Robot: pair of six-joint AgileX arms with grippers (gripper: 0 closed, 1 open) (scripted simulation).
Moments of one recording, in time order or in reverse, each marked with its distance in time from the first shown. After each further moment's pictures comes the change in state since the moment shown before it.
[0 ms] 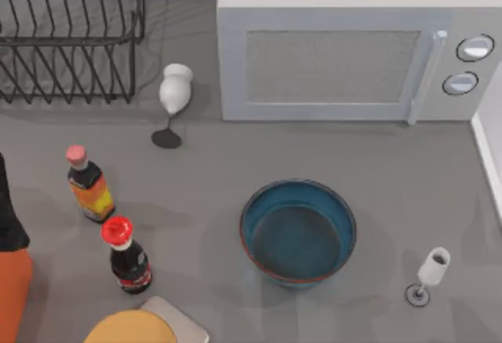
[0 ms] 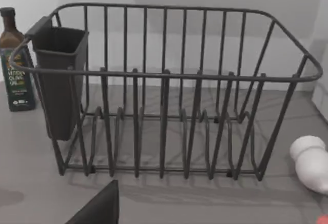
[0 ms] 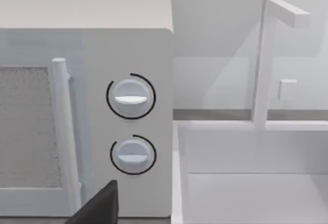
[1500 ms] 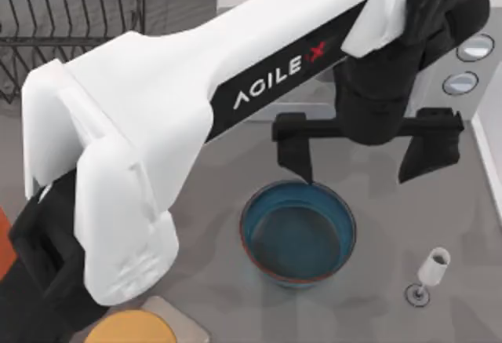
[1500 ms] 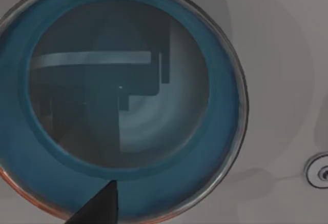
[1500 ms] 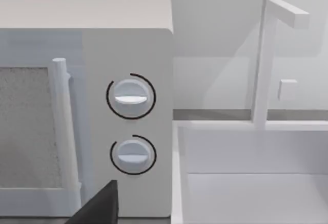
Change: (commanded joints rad) left arm -0.886 2.283 2.298 -1.454 0.025 -0.862; right arm 0.000 0.000 0.000 0.000 0.000 0.000
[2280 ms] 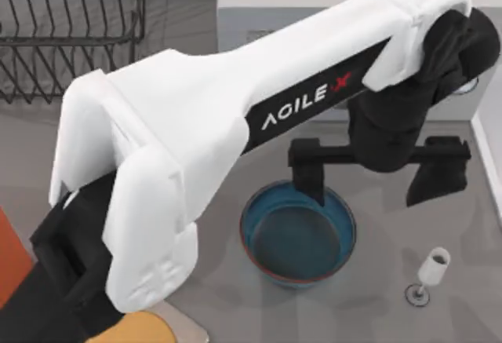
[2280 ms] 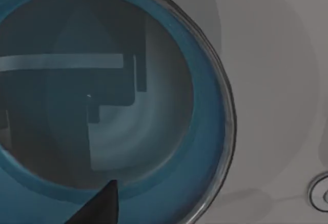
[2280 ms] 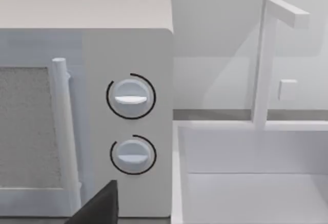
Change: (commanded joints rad) left arm -0.025 0.053 -0.048 0.077 -0.001 -0.023; right arm 0.000 0.000 0.000 0.000 0.000 0.000
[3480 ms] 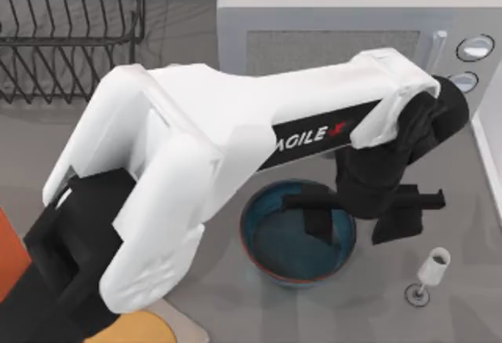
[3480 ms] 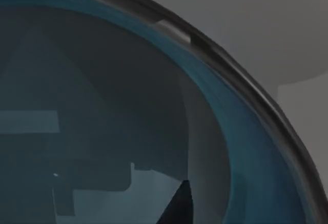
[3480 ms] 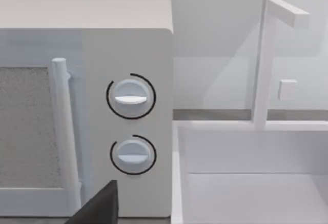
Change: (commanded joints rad) left arm -0.002 -0.024 -0.346 0.315 0.000 -0.003; right arm 0.000 0.000 0.000 0.000 0.000 0.000
